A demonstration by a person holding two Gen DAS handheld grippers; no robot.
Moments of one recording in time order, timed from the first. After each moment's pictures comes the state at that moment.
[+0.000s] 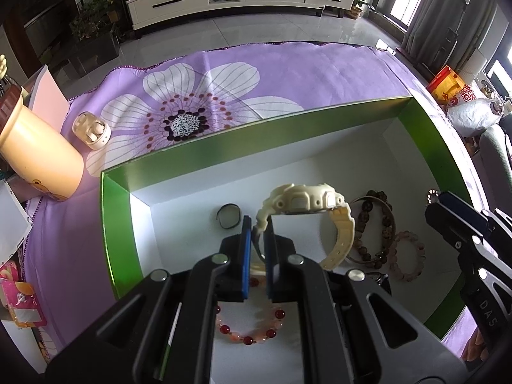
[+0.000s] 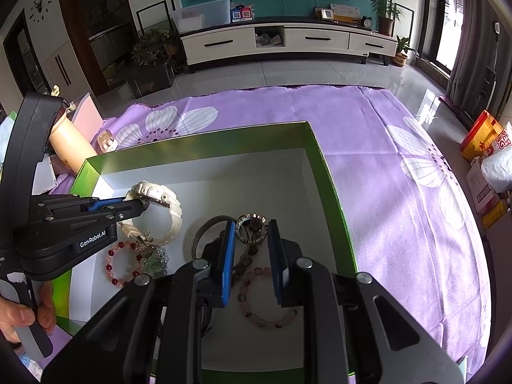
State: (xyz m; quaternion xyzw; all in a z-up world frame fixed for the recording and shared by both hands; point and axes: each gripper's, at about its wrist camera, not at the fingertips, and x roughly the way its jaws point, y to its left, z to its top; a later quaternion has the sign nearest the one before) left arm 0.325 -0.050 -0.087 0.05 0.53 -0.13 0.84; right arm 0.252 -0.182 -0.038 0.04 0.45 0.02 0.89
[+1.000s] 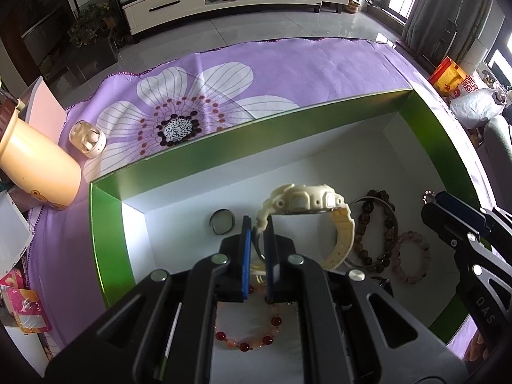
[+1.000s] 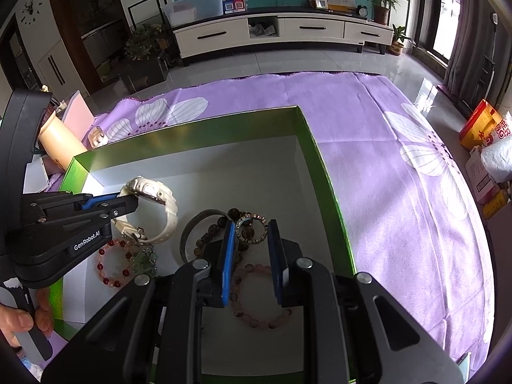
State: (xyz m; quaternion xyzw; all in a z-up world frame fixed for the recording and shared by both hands) left arm 0.327 -0.060 -0.091 0.07 0.53 -0.13 0.84; right arm 0.261 -0.189 -0.049 0.05 0.47 0.01 0.88
